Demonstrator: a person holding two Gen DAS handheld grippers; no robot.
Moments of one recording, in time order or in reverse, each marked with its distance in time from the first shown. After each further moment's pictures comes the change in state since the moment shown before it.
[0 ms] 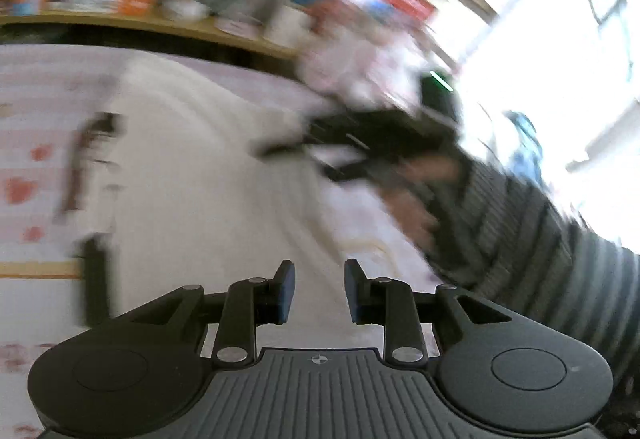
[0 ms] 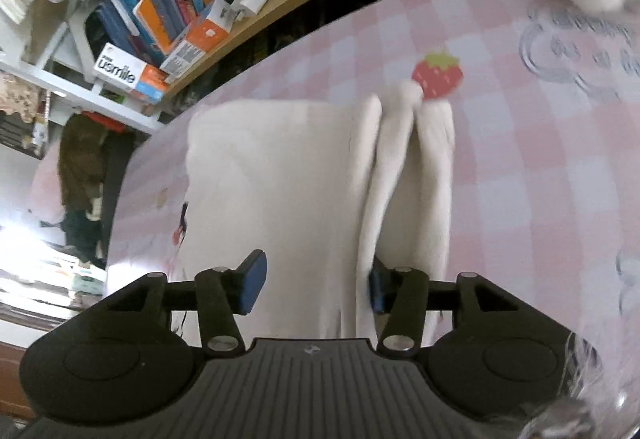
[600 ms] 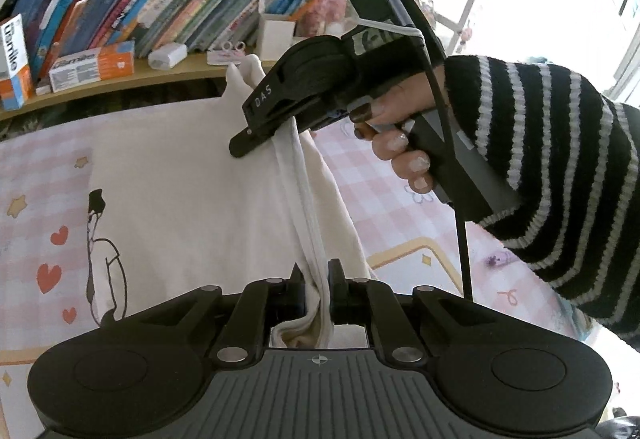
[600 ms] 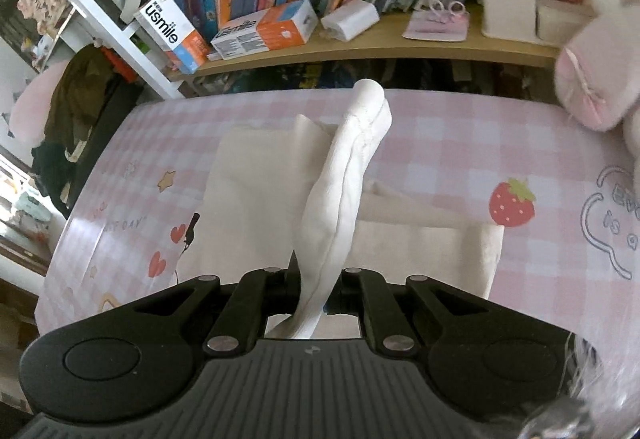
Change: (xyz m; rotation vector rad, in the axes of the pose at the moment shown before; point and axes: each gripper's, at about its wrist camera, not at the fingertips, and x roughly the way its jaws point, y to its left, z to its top) left arm 0.049 -0.038 -0.009 0.309 0.041 0.116; right arm 0.013 0.087 0.030 -0.346 -0.010 -0.147
